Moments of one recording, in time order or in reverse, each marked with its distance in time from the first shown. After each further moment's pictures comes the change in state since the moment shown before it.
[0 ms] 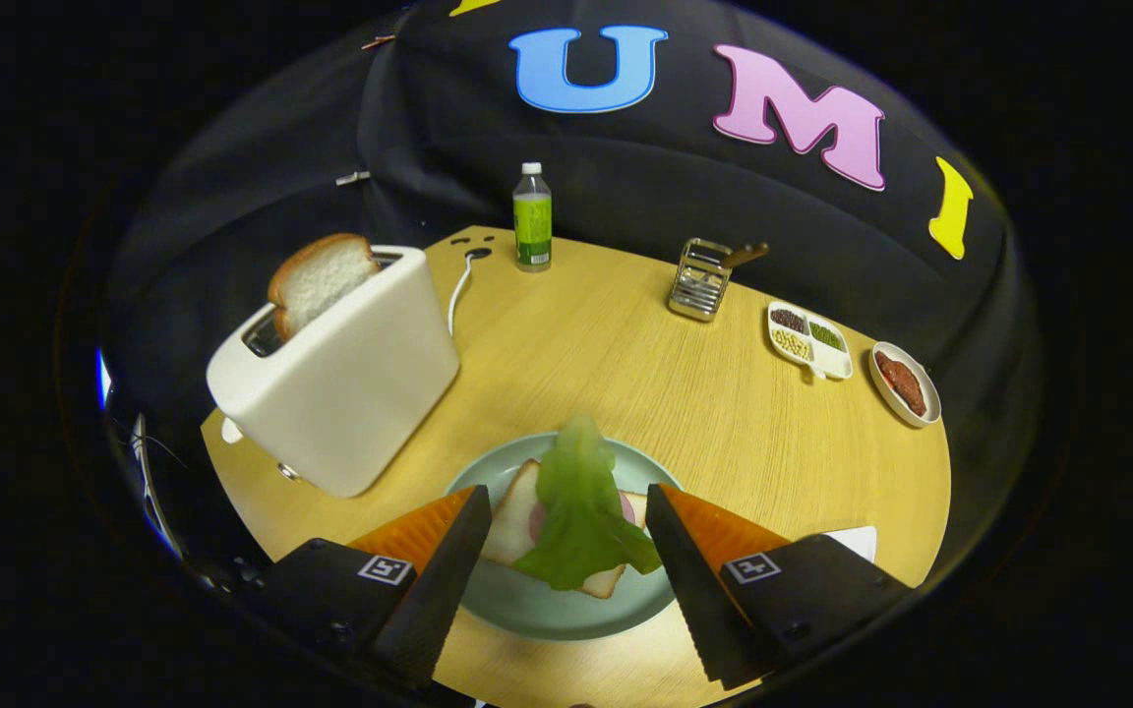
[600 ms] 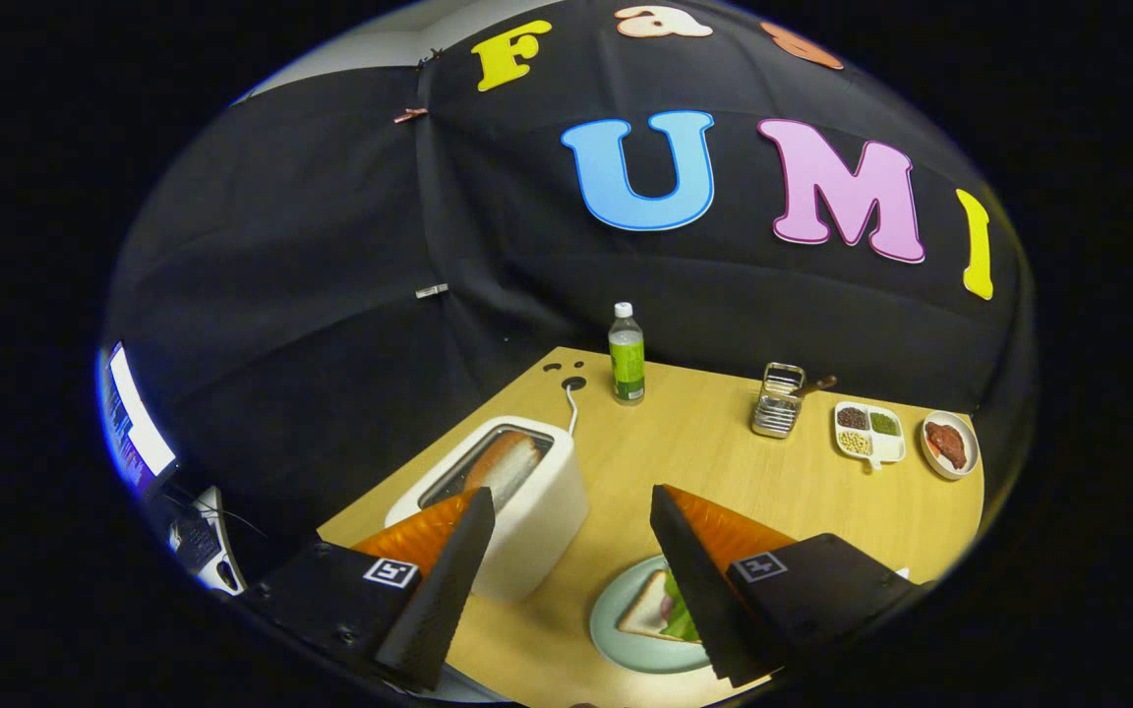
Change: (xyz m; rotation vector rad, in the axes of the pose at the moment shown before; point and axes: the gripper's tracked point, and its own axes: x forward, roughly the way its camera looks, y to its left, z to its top) arm -0.053 0.101 0.135 0.079 -0.248 0.187
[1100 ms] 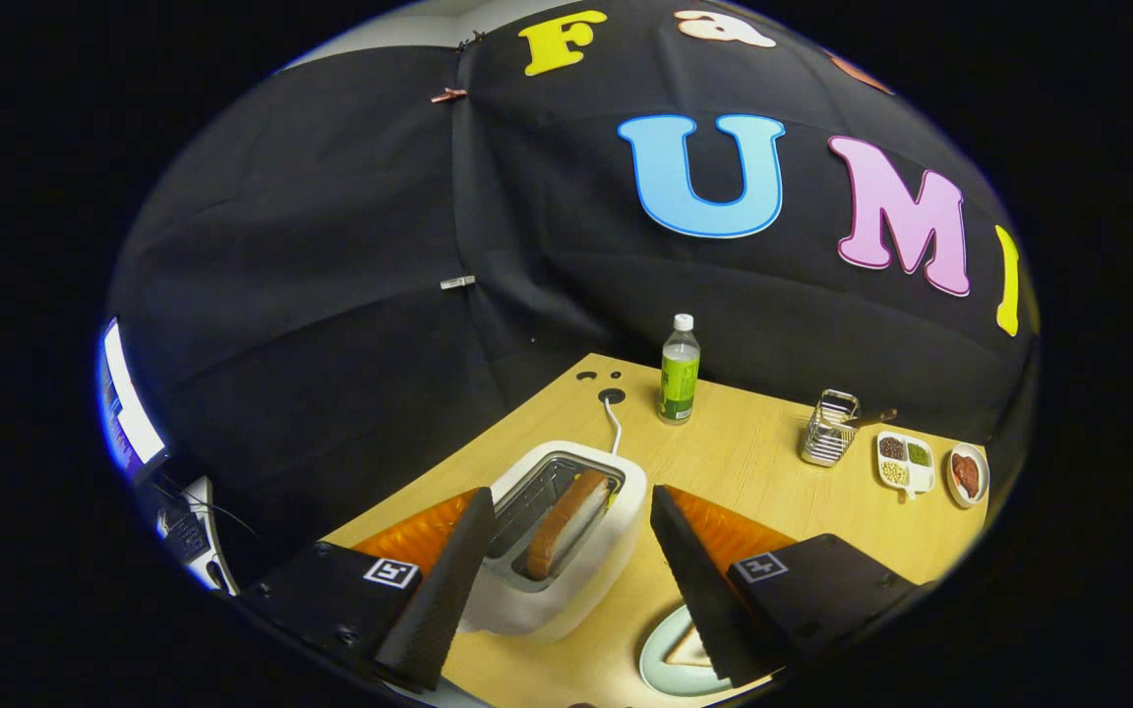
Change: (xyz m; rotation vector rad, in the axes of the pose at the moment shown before) arm 0.069 0.057 -0.006 -0.088 0.025 0.006
